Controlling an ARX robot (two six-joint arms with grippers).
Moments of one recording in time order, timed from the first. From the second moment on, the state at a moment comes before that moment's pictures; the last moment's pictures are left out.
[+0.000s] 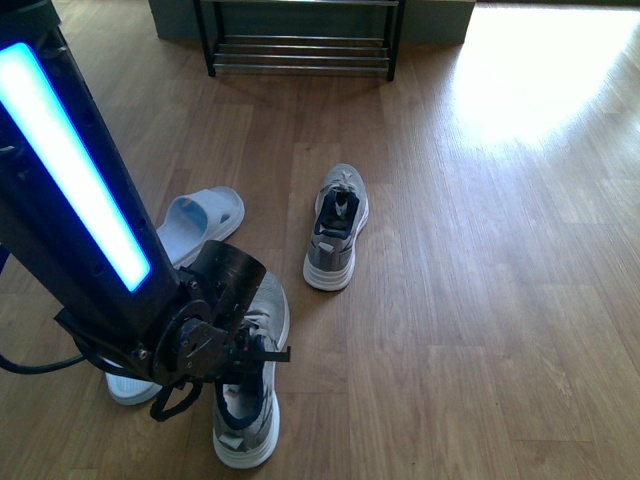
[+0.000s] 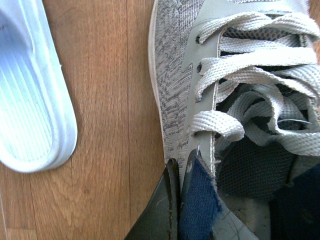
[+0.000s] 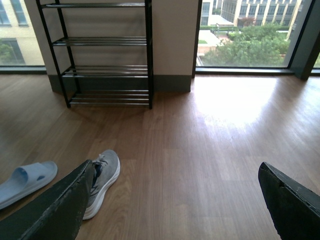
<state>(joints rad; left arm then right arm) -0.43 2.62 1.09 0.33 -0.20 -0.37 0.00 0.00 0.02 0.00 0.00 0.00</state>
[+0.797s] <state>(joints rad) -0.39 1.20 0.38 0.08 -0.51 -0.21 0.00 0.00 0.02 0.00 0.00 0.00</state>
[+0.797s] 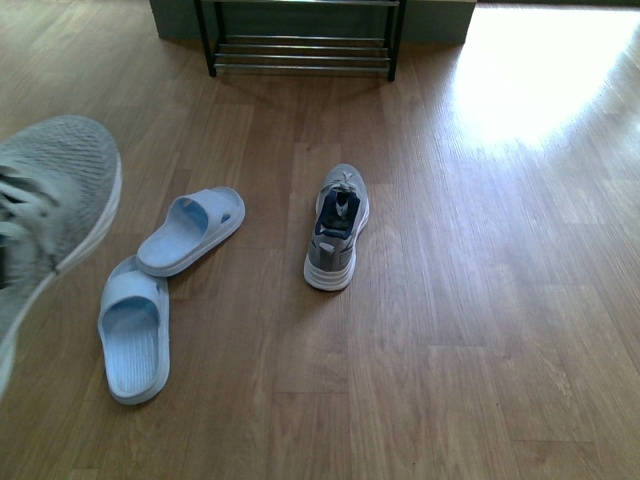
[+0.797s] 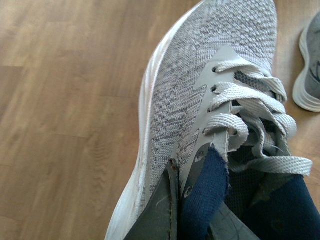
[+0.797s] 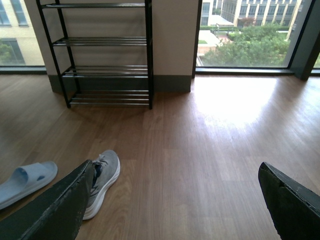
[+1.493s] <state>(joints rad) -0.48 0.54 0.37 -0.44 -0.72 -0.22 0.00 0.00 0.02 0.00 0.00 0.00</state>
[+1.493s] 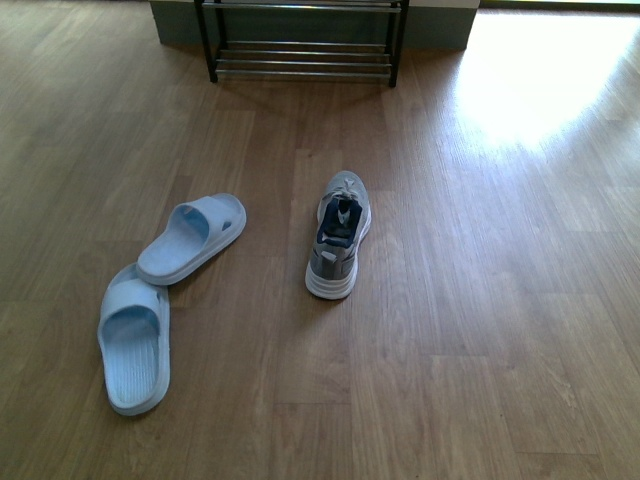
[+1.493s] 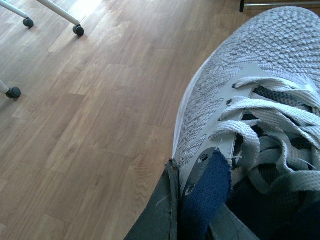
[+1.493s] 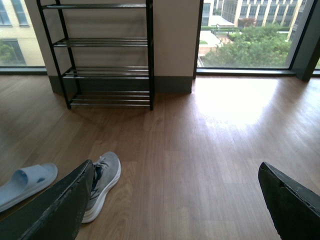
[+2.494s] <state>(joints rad) -0.49 0.54 0.37 -0.44 -0.72 -0.22 0.00 0.00 0.02 0.00 0.00 0.00</state>
